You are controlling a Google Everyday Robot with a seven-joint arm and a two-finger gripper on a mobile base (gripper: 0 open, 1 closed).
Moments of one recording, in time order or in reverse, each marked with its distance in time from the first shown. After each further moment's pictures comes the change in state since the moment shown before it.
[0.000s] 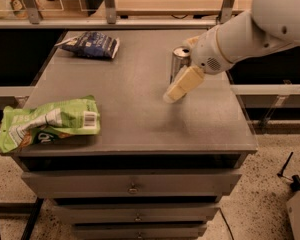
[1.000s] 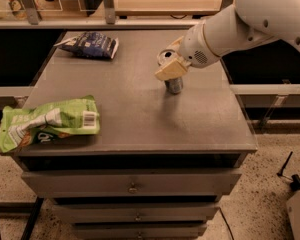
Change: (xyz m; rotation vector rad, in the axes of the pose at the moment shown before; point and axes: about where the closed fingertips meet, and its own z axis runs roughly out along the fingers) arm -0.021 -0.012 0.019 -0.016 -0.029 0.003
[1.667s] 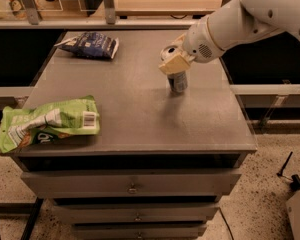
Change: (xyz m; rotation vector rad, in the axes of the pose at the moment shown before) arm -0.007 -0.002 -0.004 -0.048 -0.008 0.019
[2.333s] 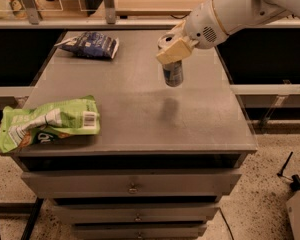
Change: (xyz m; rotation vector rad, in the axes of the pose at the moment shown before) arm -0.030 0.002 -0.020 -0.097 -0.074 -0.009
